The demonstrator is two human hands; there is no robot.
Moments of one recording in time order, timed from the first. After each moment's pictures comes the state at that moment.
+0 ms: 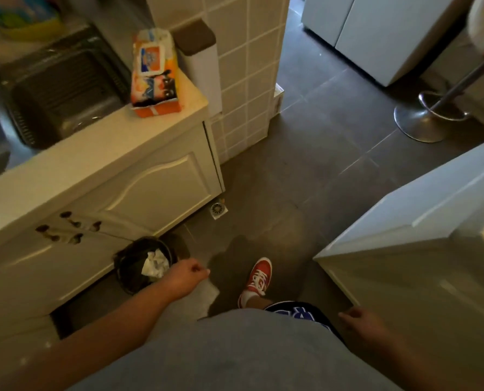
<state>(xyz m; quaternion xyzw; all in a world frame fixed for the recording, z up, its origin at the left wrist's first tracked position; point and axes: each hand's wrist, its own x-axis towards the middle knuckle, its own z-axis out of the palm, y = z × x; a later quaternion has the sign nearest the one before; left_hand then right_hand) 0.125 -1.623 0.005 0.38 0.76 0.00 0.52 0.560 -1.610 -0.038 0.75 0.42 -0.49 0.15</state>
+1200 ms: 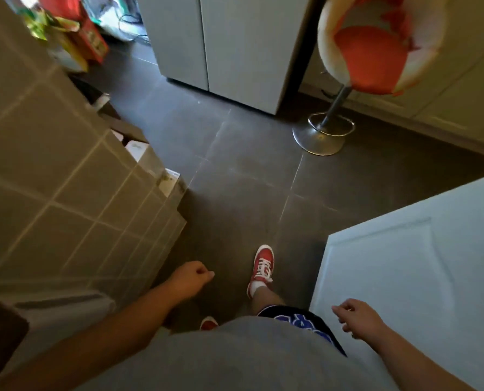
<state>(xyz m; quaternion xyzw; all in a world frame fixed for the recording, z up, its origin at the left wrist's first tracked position) 0.255 -1.014 -0.009 0.54 0.63 -0.13 0.54 0.605 -1.194 0.010 0.85 0.22 -0.49 0.01</state>
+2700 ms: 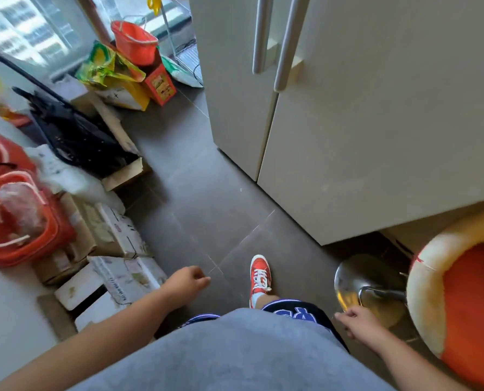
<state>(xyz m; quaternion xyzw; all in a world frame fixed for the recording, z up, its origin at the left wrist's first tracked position) 0.370 -0.350 -0.020 0.46 0.73 -0.08 0.50 0.787 -0.373 -0.026 0.79 0.35 -0.49 0.11</state>
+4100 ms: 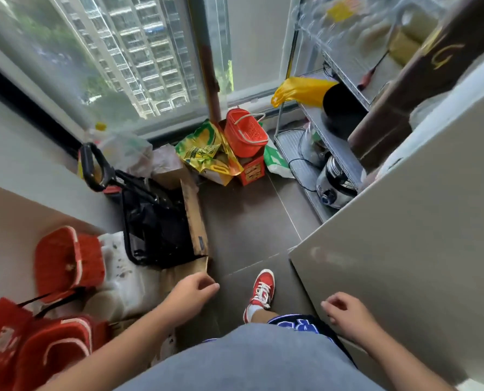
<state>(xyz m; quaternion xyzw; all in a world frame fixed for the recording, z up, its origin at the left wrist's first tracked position) 0.016 0.086 0.034 0.32 0.80 0.14 0.49 0.352 0.231 0.000 0.64 0.56 -0.52 0.05</state>
